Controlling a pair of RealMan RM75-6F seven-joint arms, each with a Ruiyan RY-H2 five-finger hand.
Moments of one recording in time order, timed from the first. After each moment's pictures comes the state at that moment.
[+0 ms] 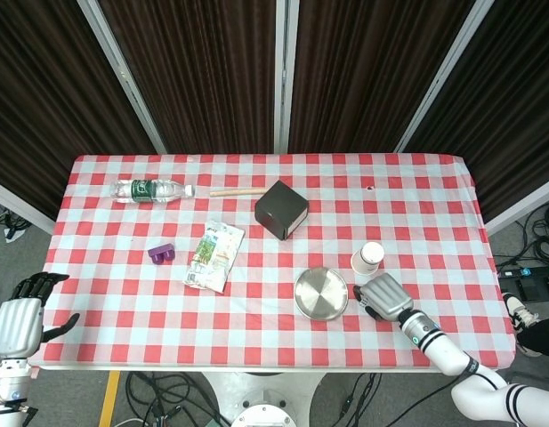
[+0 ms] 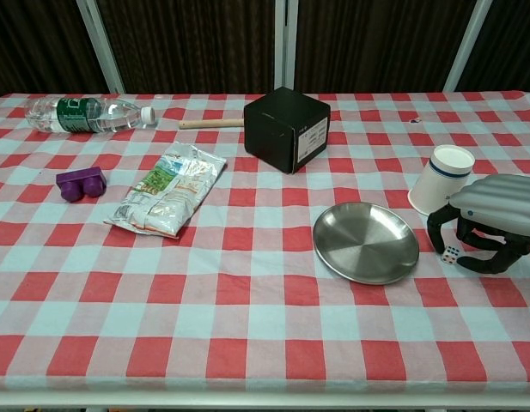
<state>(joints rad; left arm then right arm) -0.05 -1.34 -0.04 -1.40 1.49 1.55 -0.08 0.57 -1.41 -0.02 -1.37 -1.48 0.83 -0.18</state>
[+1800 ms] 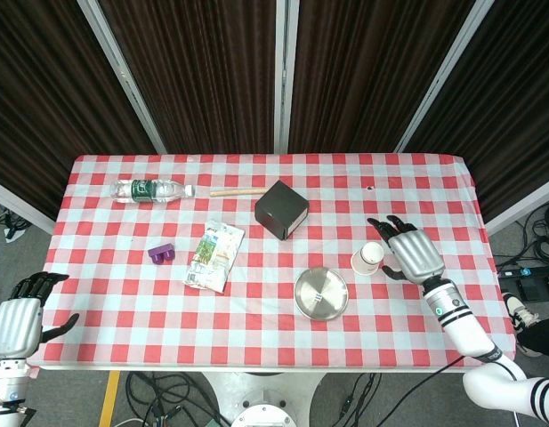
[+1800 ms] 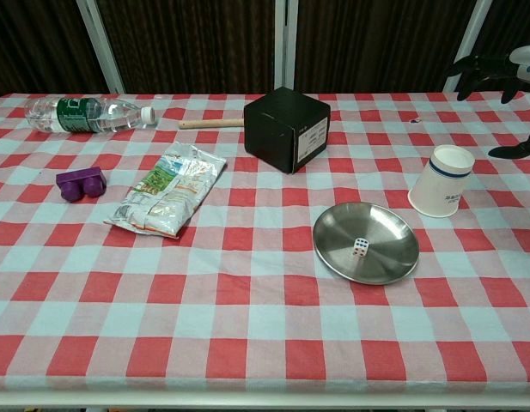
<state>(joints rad) -0.04 -1.32 -0.05 -1.42 1.50 1.54 -0.08 0.58 -1.22 0.11 -1.55 -1.26 0.98 -0.19</state>
